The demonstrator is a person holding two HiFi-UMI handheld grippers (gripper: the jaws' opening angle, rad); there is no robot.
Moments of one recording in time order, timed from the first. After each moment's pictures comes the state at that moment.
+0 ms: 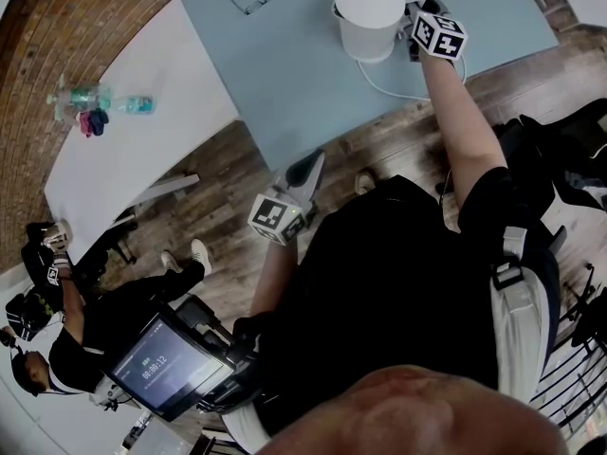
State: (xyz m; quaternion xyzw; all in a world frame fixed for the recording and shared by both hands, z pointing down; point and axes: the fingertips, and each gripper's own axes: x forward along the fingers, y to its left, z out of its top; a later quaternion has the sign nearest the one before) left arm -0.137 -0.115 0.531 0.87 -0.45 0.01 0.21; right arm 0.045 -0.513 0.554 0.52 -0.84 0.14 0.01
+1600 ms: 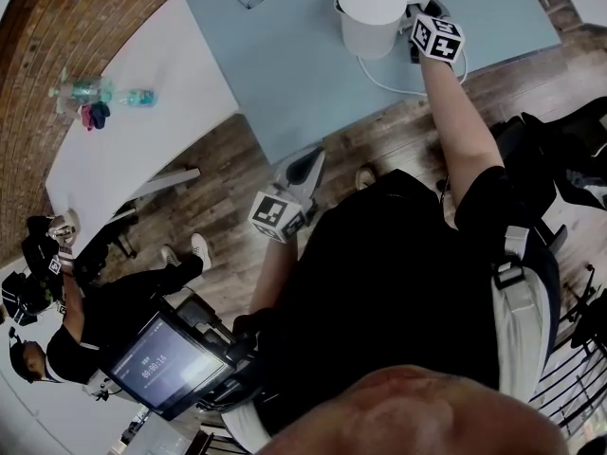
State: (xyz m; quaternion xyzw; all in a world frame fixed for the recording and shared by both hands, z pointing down) left arm -0.145 -0.108 0.537 0.86 -0.46 0.01 0.20; right arm 0.045 -0.504 0.576 0.54 -0.83 0.14 0.03
